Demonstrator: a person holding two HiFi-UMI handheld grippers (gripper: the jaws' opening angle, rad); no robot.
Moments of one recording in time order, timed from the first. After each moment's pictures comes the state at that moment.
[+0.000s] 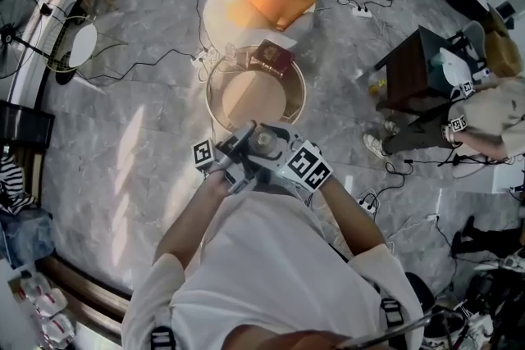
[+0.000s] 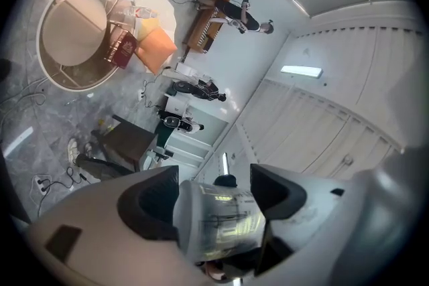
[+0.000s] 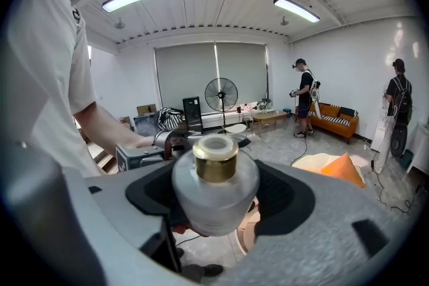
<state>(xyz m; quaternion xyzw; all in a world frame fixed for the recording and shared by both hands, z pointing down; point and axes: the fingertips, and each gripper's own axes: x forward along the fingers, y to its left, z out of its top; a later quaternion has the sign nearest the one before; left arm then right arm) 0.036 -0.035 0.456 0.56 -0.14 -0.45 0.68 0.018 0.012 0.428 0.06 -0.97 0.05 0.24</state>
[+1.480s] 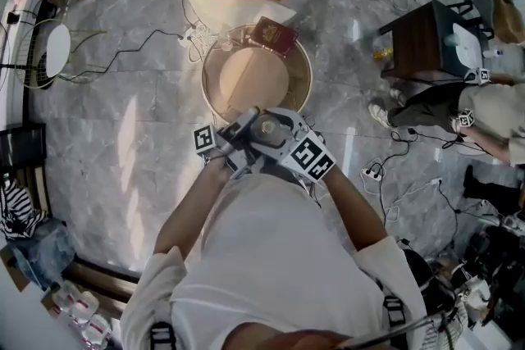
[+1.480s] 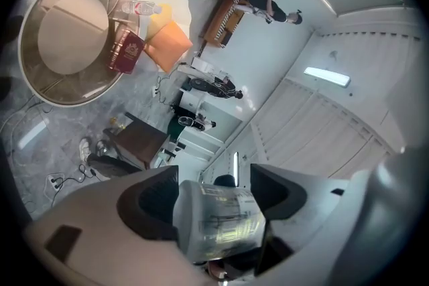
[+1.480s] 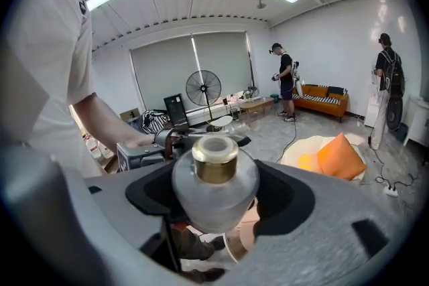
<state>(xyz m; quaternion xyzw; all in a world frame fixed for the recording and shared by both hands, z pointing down) -0.042 -0.198 0.528 0.52 -0.14 -0.40 0.74 -0.065 -0.153 0.499 0.10 -0.95 0.12 0.27</state>
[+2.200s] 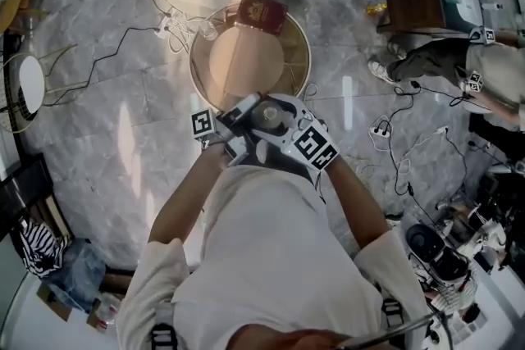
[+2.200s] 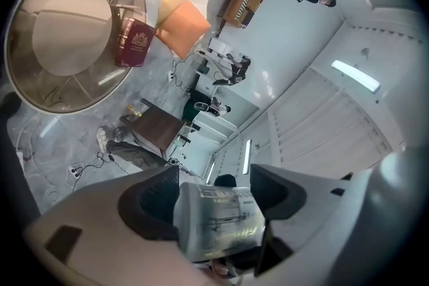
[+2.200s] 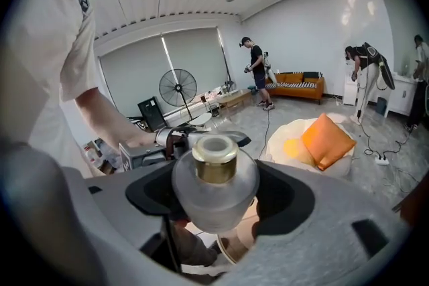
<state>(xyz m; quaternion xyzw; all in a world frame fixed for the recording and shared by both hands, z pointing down) -0.059 -0.285 0.601 0.51 -0.08 -0.31 0.80 -0.092 -0.249 0.570 0.18 -0.92 0.19 0.28</state>
